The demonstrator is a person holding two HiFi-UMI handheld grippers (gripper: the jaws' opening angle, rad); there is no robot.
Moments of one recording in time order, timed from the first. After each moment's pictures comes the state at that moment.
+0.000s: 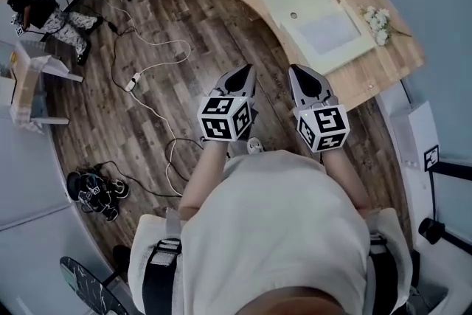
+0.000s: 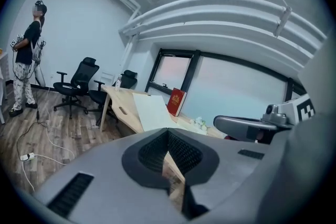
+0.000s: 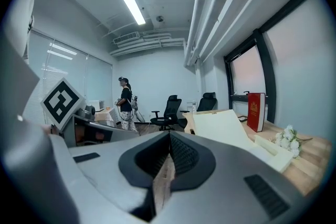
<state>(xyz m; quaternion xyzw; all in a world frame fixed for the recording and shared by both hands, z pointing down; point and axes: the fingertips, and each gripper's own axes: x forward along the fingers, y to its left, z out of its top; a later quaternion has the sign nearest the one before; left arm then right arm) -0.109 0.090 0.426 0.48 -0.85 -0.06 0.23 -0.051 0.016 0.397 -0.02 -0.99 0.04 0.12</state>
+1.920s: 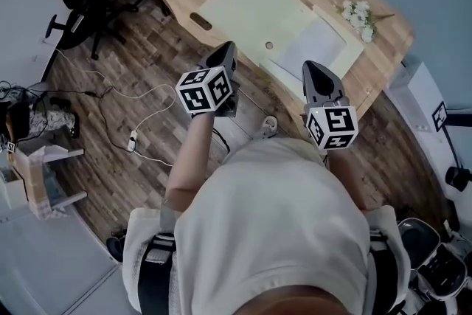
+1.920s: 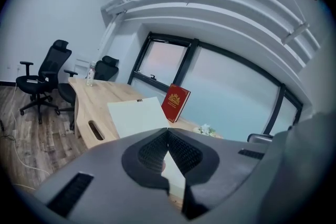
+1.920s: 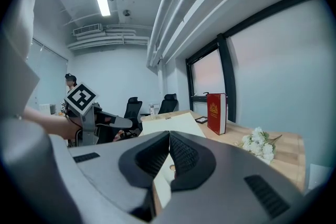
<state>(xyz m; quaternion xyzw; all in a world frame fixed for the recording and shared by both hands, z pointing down) -0.312 -0.071 0.434 0.58 -0.77 -0.05 0.26 -0.135 -0.140 0.407 0.20 -0.97 0.07 0.11</state>
